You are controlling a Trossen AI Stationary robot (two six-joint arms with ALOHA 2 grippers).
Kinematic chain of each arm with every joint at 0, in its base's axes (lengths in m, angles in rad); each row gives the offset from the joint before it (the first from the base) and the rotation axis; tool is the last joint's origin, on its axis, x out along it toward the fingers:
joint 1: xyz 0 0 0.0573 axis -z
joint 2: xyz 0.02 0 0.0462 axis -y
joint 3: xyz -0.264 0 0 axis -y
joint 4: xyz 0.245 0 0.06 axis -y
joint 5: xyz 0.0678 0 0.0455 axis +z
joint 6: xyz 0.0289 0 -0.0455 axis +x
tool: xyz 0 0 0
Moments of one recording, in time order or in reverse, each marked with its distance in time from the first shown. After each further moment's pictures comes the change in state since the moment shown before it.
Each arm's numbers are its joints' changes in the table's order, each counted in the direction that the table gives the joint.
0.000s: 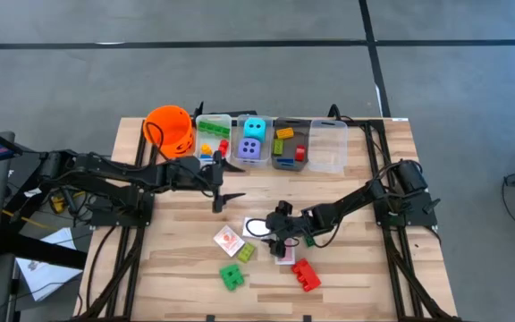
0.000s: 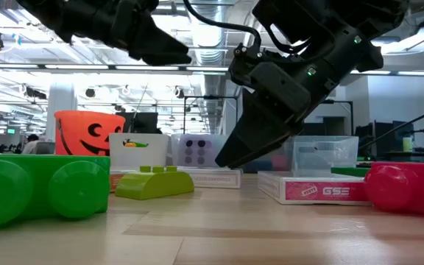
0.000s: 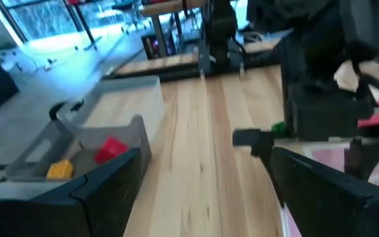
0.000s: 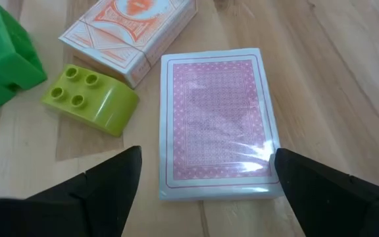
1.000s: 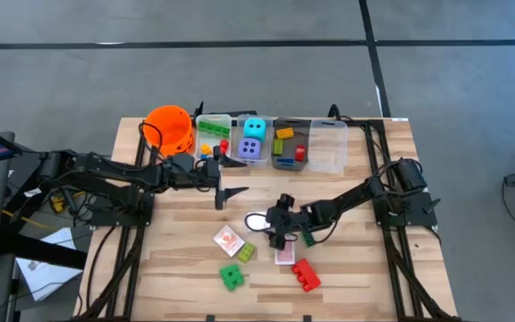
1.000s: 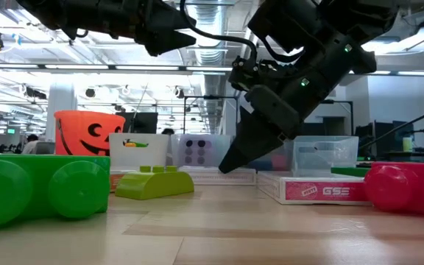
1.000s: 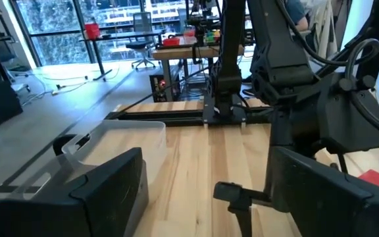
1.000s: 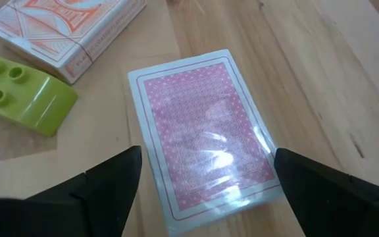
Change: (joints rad) left arm 0.000 0.000 0.000 0.177 0.004 -0.104; right arm 0.040 0.000 0.000 -0.051 -0.073 -0.052
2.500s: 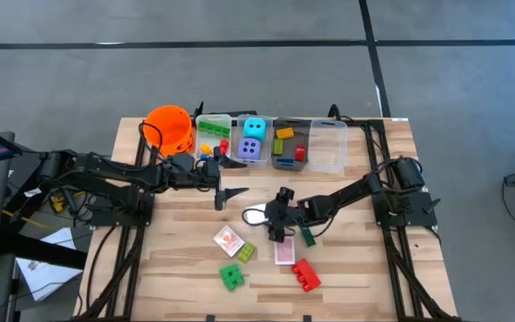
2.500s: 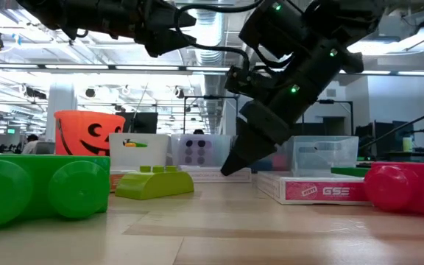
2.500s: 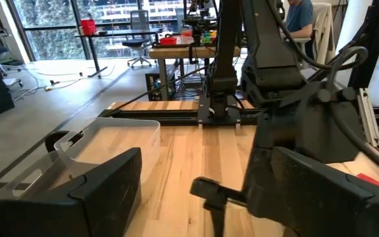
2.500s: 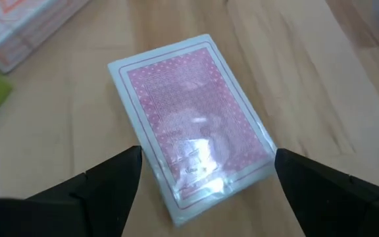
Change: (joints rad) left arm 0.000 0.000 0.000 -0.001 -0.015 -0.035; right arm 0.044 -0.002 0.035 -0.081 -0.046 -0.094
